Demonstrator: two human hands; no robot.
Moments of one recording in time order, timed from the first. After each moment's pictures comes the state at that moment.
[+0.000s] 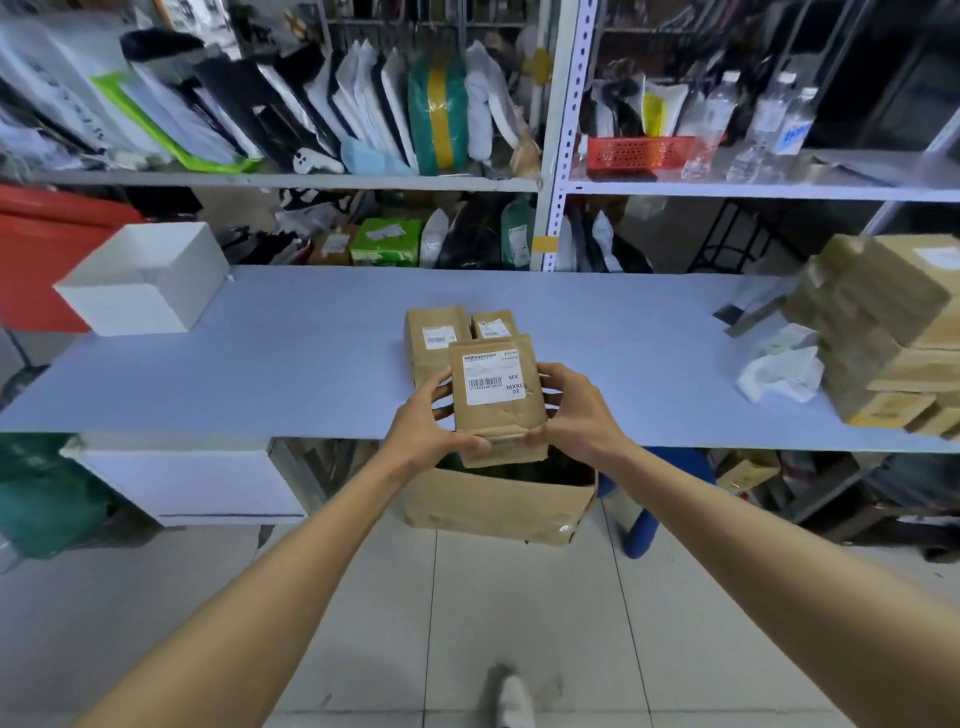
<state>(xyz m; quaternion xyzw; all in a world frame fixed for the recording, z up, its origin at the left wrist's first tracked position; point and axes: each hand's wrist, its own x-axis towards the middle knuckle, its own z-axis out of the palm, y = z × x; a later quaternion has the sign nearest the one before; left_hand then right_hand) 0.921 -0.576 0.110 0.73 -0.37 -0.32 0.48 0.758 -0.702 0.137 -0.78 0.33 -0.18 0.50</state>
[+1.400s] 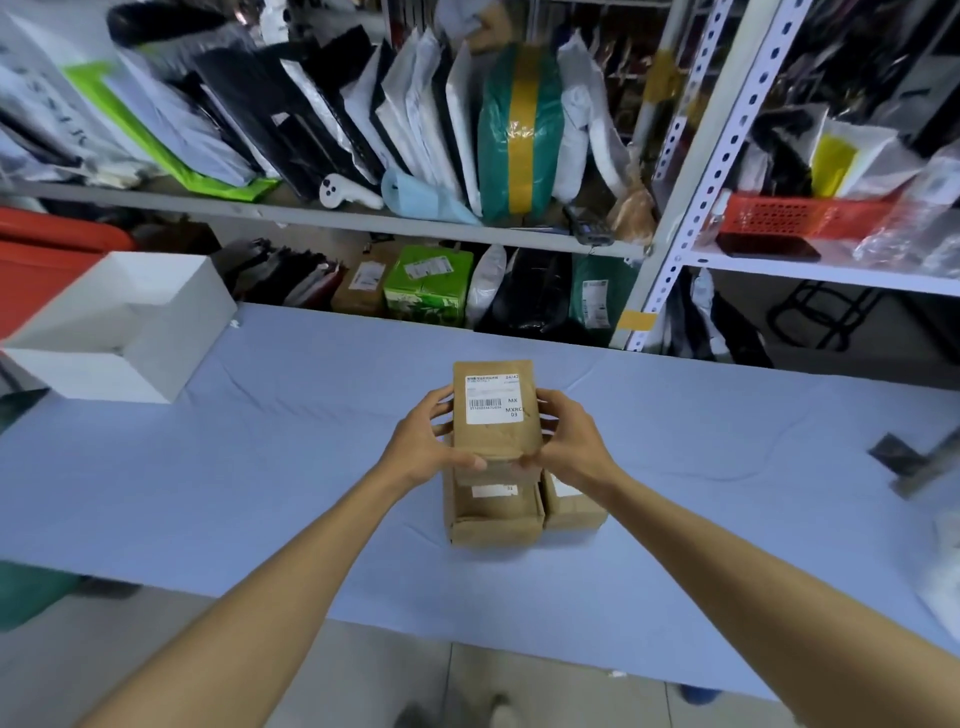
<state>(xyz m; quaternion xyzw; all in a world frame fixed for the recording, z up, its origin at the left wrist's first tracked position) 1.201 -0.780 0.075 0.74 -0.30 -0.35 0.49 1.049 -0.919 0.091 -0.77 0.34 -0.11 0.54</state>
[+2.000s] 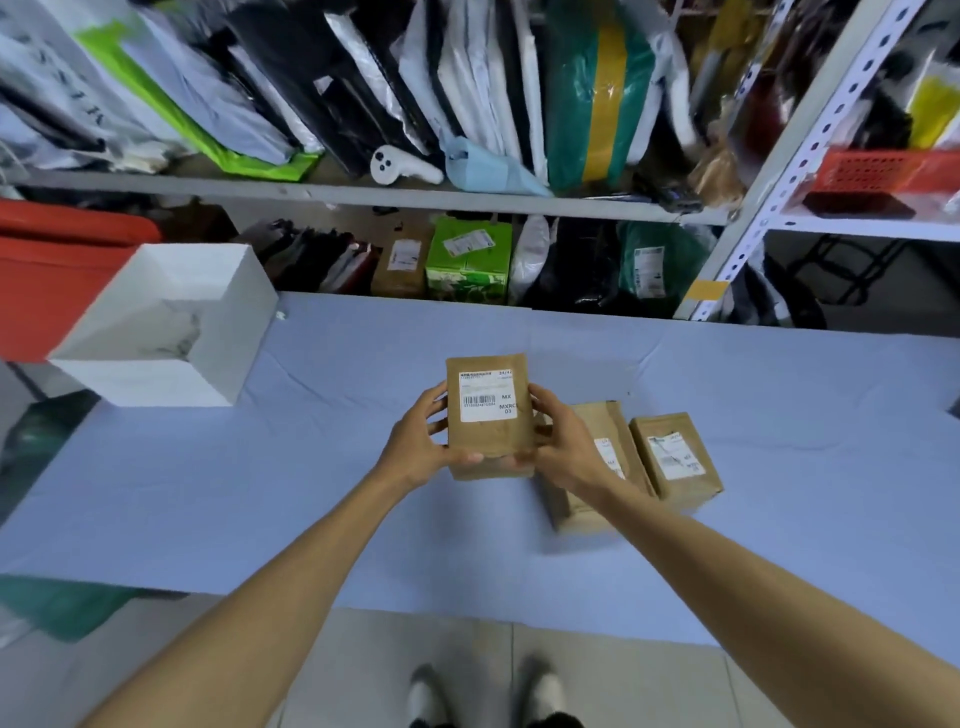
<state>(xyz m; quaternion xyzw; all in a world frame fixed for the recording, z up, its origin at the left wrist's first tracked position) 1.332 -0.685 0.044 0.72 -0.30 -0.38 0.49 1.174 -0.812 0.064 -0.73 0.34 -0.12 0.58</state>
